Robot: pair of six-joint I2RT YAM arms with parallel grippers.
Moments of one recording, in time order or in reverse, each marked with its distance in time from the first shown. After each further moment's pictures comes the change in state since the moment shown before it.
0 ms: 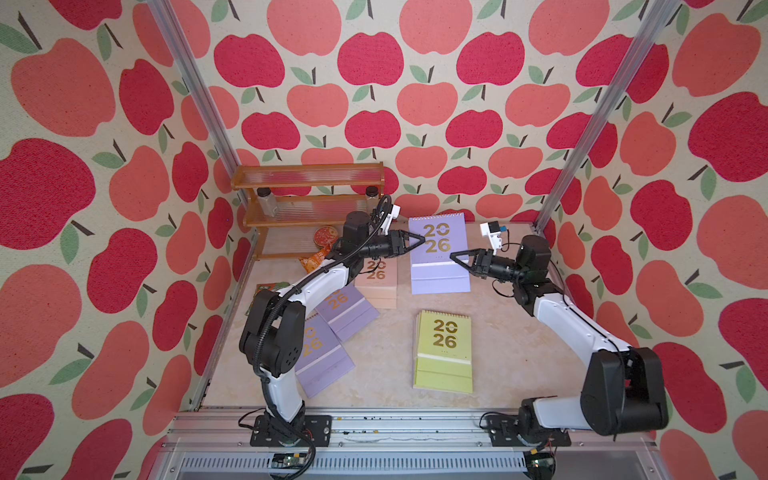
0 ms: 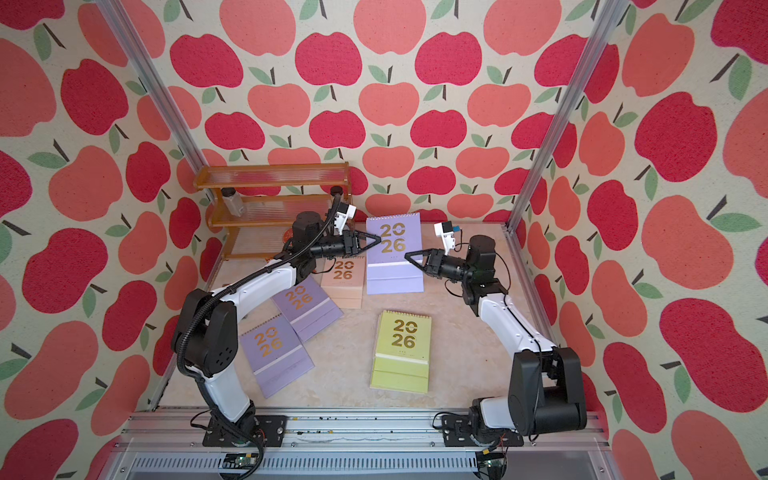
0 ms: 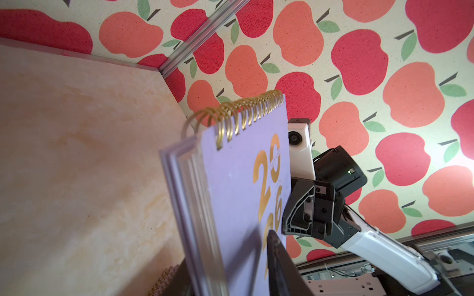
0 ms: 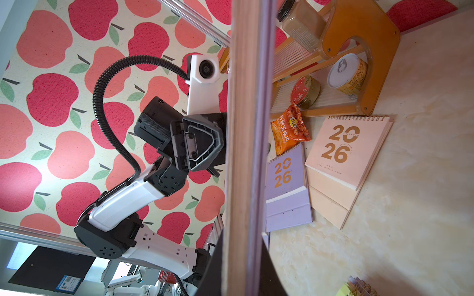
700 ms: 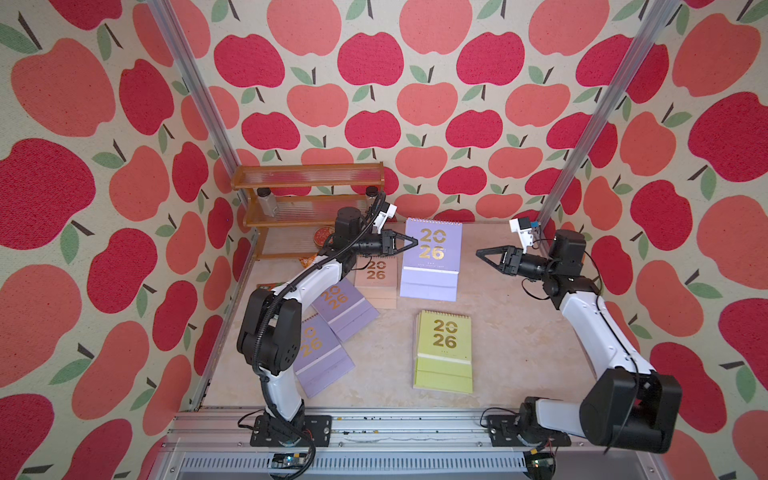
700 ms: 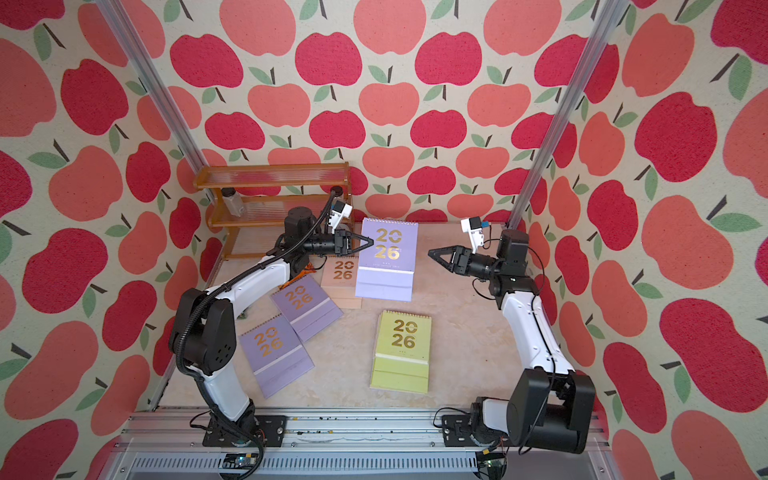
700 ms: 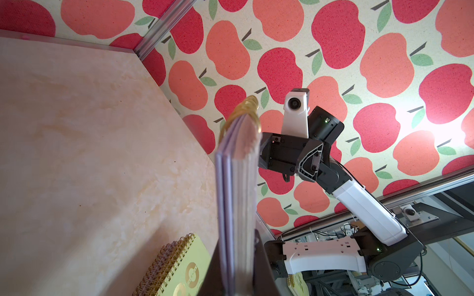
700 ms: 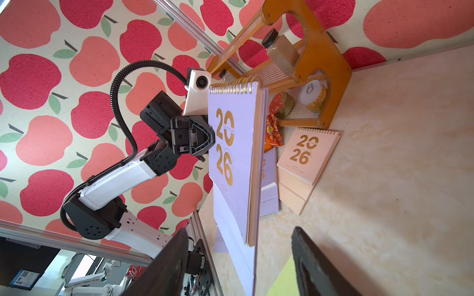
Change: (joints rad) left arm 0.050 -0.006 0.024 -0.065 0.198 0.085; right arm -0.224 -0.083 0.129 -0.443 -0.137 -0.369
